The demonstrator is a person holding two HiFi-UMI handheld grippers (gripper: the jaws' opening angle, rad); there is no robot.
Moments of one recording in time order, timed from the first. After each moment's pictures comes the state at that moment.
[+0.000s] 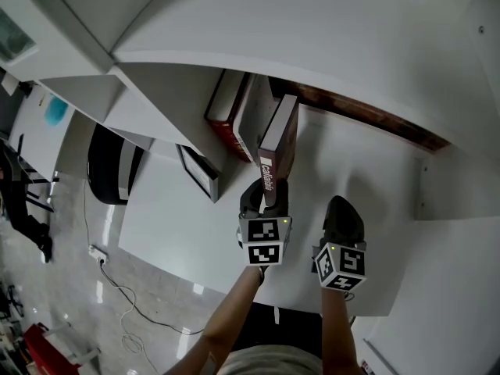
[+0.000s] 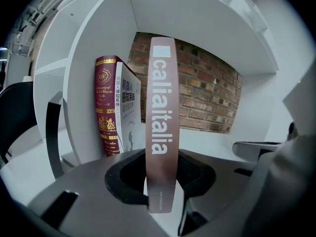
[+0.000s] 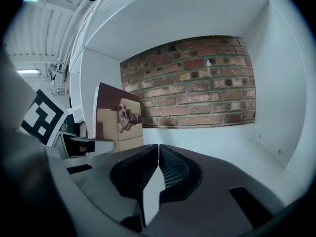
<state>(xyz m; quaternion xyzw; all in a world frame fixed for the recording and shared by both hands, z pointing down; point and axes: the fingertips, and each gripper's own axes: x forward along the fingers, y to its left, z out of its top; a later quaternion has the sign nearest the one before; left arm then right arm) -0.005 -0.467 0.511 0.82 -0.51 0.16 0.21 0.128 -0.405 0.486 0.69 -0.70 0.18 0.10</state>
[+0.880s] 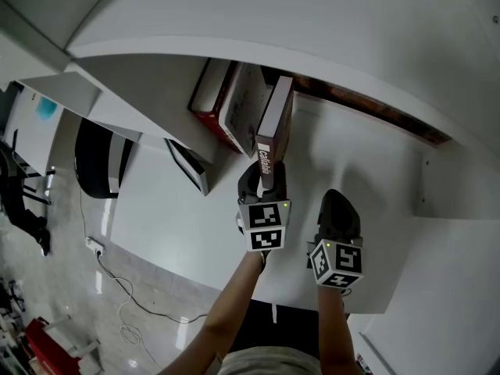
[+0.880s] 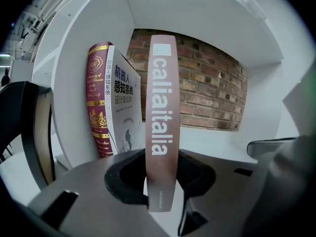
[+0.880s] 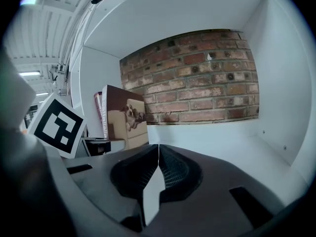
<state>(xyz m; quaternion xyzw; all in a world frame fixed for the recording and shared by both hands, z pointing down) 0.008 -0.495 0.535 0.81 -0.54 0.15 0.19 0.131 -0.412 0.502 0.68 -0.70 0.19 0.11</state>
